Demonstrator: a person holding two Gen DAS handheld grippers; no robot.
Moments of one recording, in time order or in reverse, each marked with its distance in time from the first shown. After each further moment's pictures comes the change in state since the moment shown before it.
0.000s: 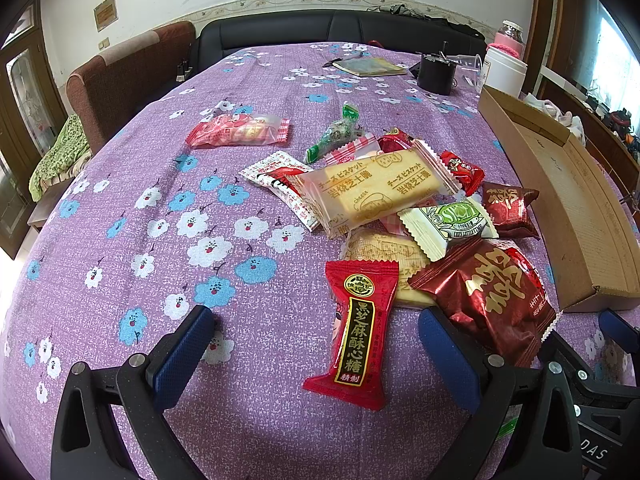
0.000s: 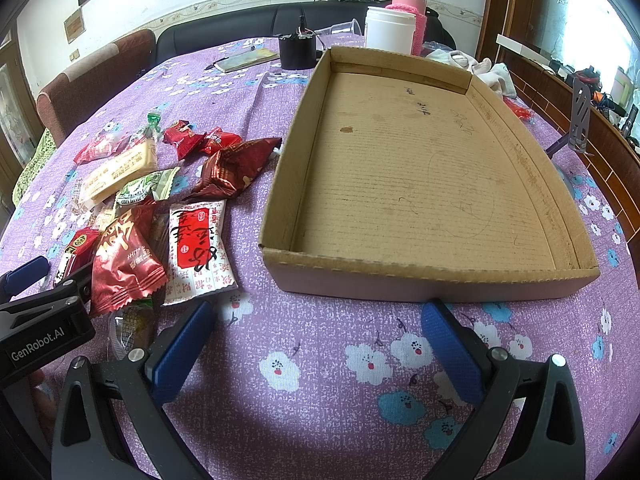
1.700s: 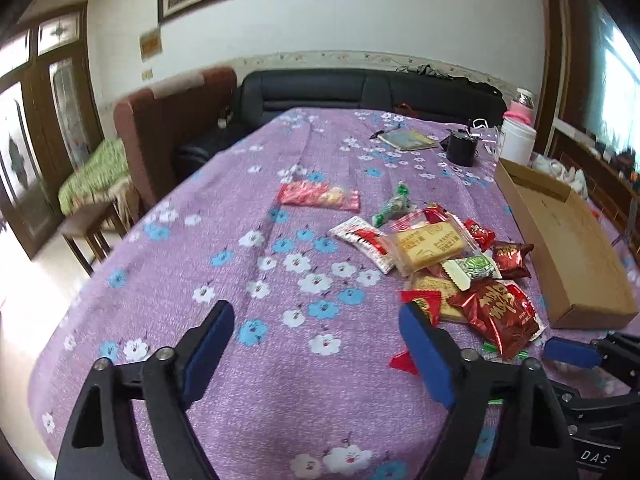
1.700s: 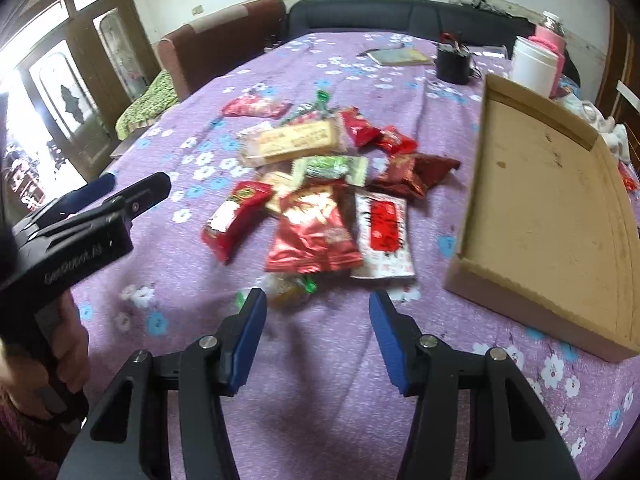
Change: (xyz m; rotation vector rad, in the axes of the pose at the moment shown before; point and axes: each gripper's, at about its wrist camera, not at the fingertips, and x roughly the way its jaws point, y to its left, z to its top) left arm -0.072 0.059 -0.015 -0.090 -0.201 0.056; right arm -0.042 0.050 0.003 -0.291 0.054 0.383
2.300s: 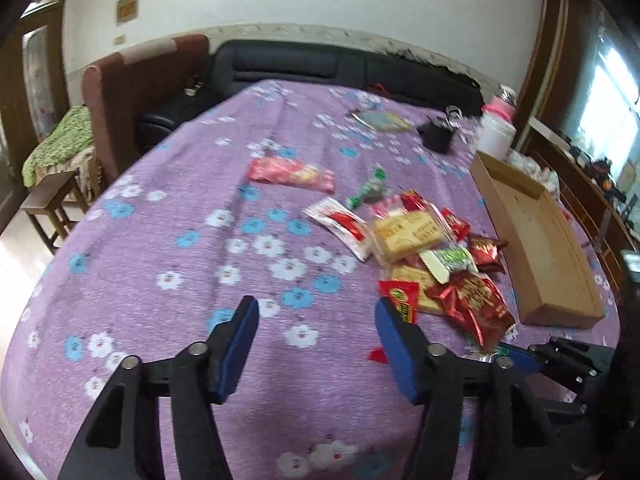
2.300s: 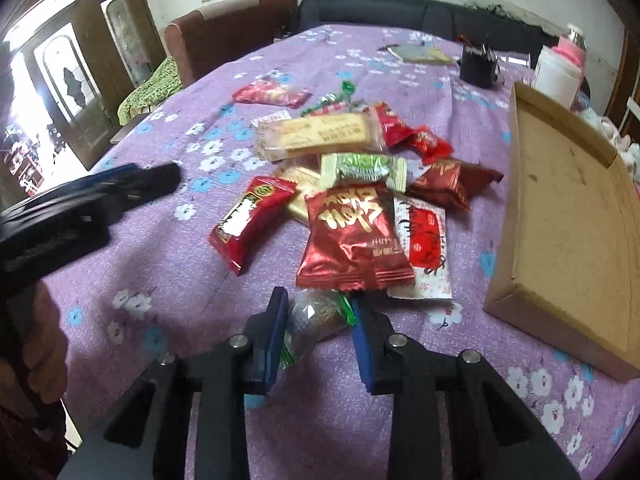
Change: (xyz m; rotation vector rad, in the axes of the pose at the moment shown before) left arm 0.016 0.000 0.007 -0.008 0.110 -0.162; right arm 0.026 0.022 0.005 -0.052 0.019 -0.023
